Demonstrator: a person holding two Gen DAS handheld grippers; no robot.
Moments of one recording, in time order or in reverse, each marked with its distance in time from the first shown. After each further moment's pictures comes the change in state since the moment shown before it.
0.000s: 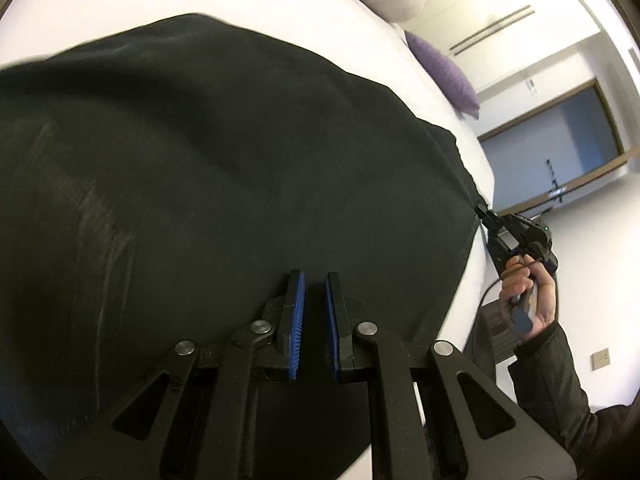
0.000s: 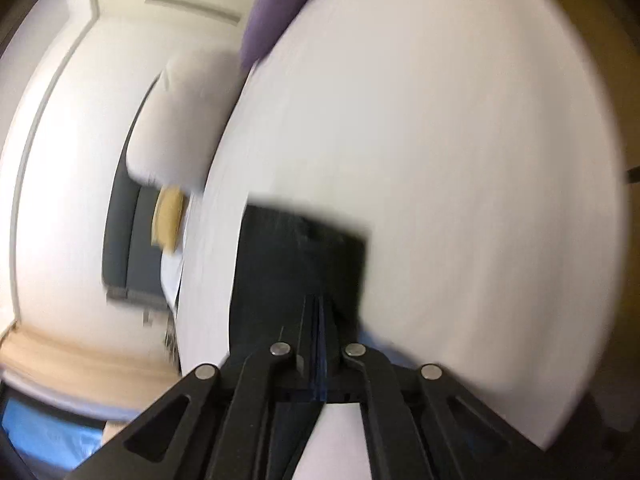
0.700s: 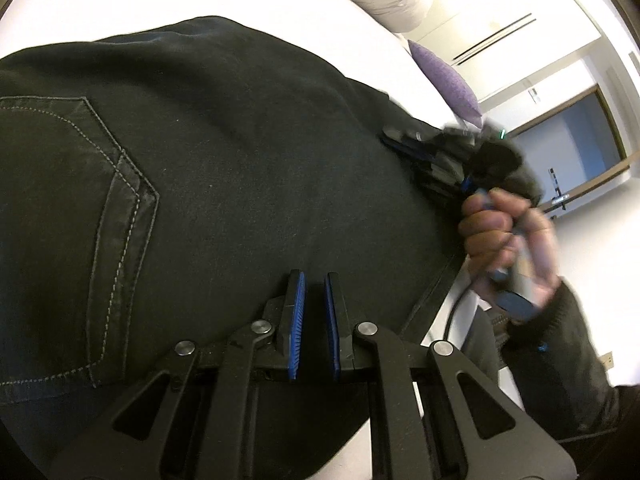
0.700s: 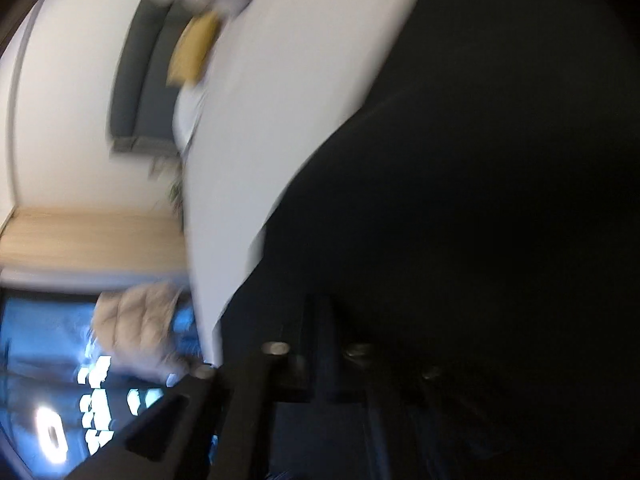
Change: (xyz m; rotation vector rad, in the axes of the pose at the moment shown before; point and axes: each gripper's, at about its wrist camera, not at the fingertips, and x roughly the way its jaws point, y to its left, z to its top) left arm -0.009 -0.009 -0.022 -0.017 -0.029 0.026; right arm 0.160 0.093 -0.124 -0.145 0.513 0.074
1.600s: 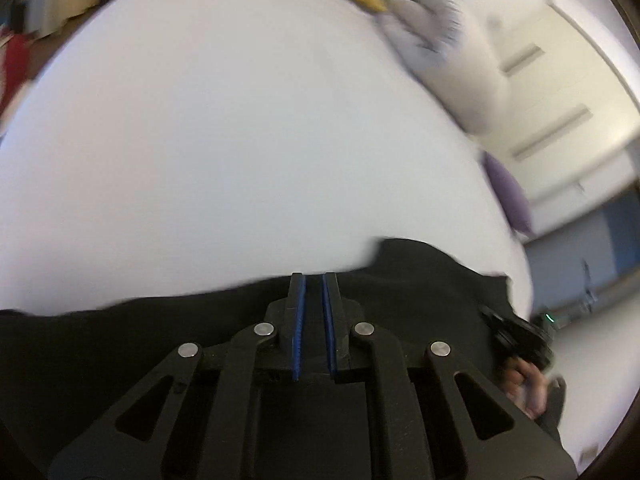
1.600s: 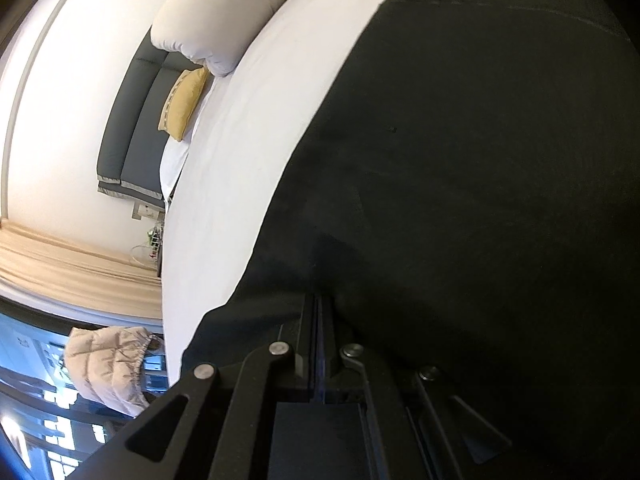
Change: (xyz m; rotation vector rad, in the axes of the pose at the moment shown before) left arm -0.090 0.101 0.123 -0.135 -0.213 0.108; right arm -0.040 -0.001 0.013 -0.125 -0.187 -0.129
